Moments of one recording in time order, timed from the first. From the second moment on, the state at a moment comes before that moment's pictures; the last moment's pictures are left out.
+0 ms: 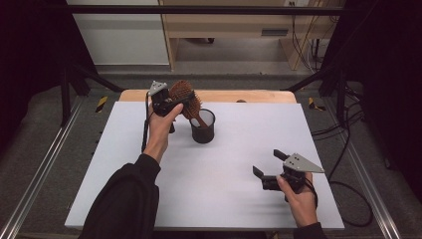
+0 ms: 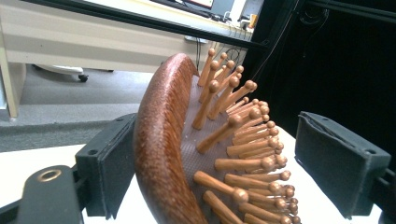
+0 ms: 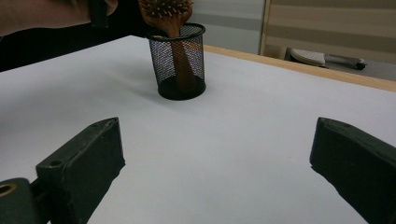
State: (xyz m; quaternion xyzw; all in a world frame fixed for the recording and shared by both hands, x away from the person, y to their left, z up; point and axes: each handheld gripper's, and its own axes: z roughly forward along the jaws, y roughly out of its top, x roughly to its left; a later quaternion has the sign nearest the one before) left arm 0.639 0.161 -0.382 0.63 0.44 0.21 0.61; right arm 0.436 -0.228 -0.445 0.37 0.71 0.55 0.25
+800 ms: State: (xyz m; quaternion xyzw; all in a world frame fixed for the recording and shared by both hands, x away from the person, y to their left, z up) left arm 0.637 0.161 -0.380 0.62 0.44 0.22 0.61; right arm 0.436 -0.227 -0.446 0.37 0.71 0.55 0.25
